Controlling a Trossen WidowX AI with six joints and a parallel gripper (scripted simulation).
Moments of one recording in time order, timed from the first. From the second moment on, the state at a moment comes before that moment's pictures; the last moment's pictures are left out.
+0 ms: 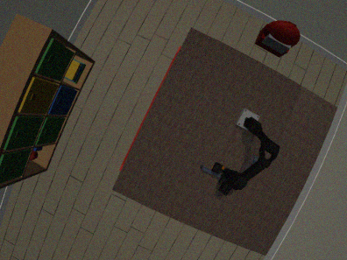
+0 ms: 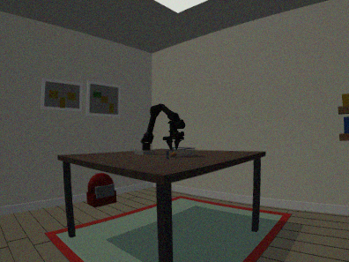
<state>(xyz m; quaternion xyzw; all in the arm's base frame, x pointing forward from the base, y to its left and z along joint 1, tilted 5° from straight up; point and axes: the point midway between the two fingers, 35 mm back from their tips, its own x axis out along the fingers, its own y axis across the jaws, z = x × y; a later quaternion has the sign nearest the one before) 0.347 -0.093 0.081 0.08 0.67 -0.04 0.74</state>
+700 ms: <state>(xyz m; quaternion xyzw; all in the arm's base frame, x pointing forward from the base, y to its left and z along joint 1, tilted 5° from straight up) 0.350 -0.092 0.051 0.07 0.67 -0.04 0.74</state>
